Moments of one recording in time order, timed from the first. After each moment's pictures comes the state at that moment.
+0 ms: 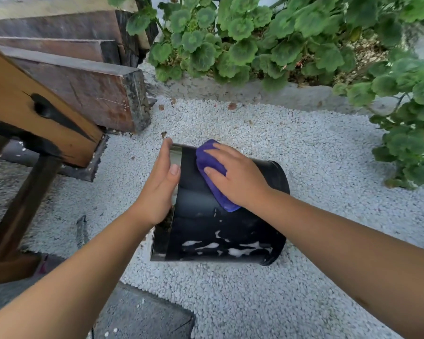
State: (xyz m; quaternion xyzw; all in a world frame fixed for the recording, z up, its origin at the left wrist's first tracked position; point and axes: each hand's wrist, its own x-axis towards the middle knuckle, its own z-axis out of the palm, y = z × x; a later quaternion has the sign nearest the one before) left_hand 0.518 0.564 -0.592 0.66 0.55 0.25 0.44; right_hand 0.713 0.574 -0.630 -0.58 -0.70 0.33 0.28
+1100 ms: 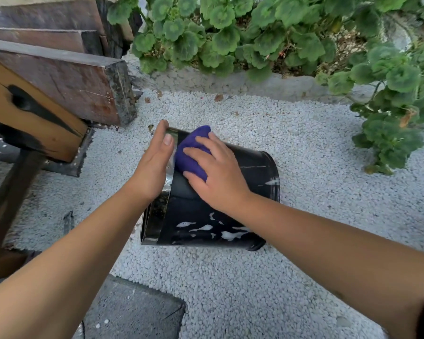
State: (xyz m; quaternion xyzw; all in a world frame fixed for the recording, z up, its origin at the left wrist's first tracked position) left_hand 0.543 0.578 -0.589 0.60 0.57 0.28 0.49; right_hand 0.700 0.539 -0.633 -0.56 -0.71 0.21 0.36
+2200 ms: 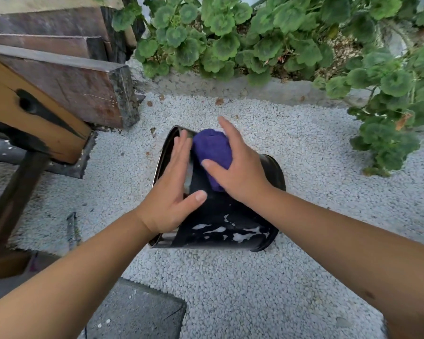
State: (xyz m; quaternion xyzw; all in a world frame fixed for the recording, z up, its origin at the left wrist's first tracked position) left_hand 0.552 0.532 -0.578 0.82 0.42 0.18 0.34; right_hand 0.732 0.543 -0.613 -0.58 -0.63 0.33 0.40
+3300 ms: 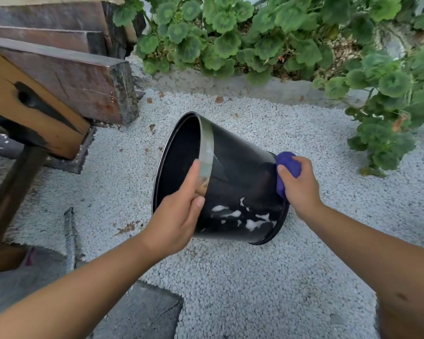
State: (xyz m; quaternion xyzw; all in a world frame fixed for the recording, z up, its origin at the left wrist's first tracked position) left_hand 0.555 0.483 -0.586 0.79 0.47 0.18 0.35; right_hand 0.839 0.506 -0.706 -0.77 -0.34 0.36 0.40
